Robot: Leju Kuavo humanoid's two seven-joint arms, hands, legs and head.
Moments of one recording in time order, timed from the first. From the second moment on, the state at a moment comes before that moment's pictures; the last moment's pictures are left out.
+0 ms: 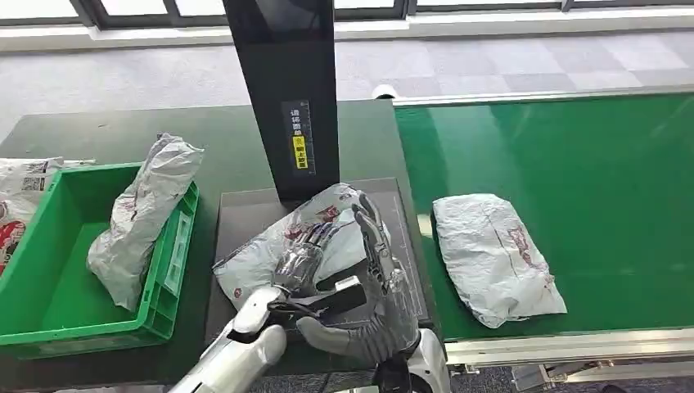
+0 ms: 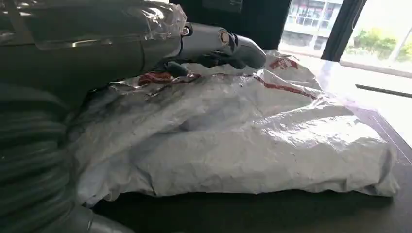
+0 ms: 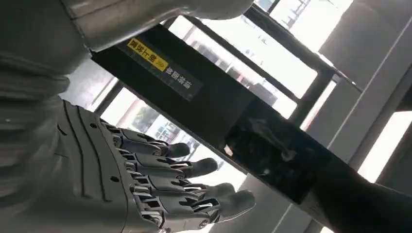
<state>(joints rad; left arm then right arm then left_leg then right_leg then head) -0.45 -0.28 -0.51 -0.61 -1.11 0.43 -0.13 -0.01 0.13 0.56 -1.65 0.69 -0.56 -0.52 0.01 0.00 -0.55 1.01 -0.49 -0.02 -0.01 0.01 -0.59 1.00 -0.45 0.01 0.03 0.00</state>
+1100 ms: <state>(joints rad) -0.39 -0.26 -0.38 -0.72 -1.20 0.53 -0.12 -0.02 0.13 0.58 -1.63 0.70 -0.55 -0.51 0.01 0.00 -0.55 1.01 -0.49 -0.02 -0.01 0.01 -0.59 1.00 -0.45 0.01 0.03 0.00</state>
